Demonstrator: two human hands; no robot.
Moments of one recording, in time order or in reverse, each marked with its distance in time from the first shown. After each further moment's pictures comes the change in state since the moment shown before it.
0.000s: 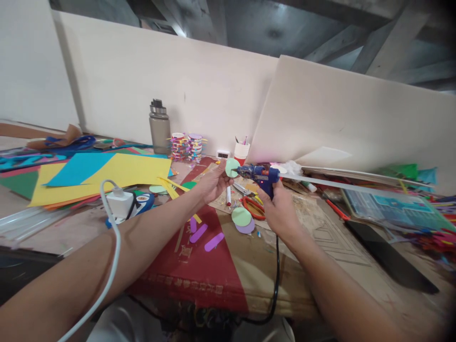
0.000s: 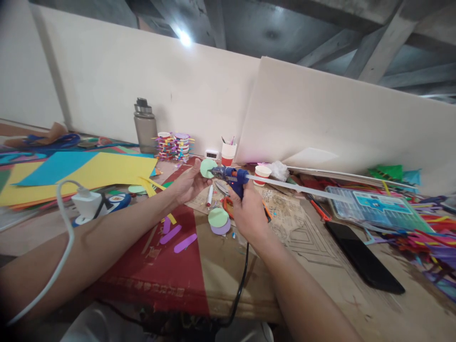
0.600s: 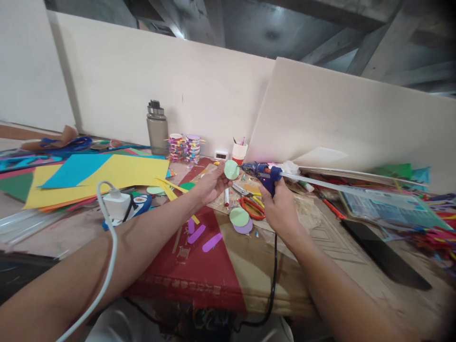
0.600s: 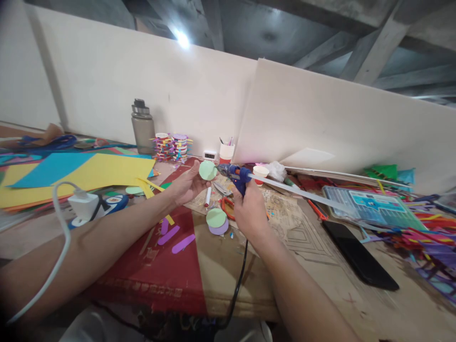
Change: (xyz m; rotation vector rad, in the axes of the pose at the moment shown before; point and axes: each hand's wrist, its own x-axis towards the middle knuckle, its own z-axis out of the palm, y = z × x) left_hand -0.003 0.000 0.000 0.070 -0.030 -0.002; right_hand 0.003 0.001 -0.003 -0.096 0.084 0.014
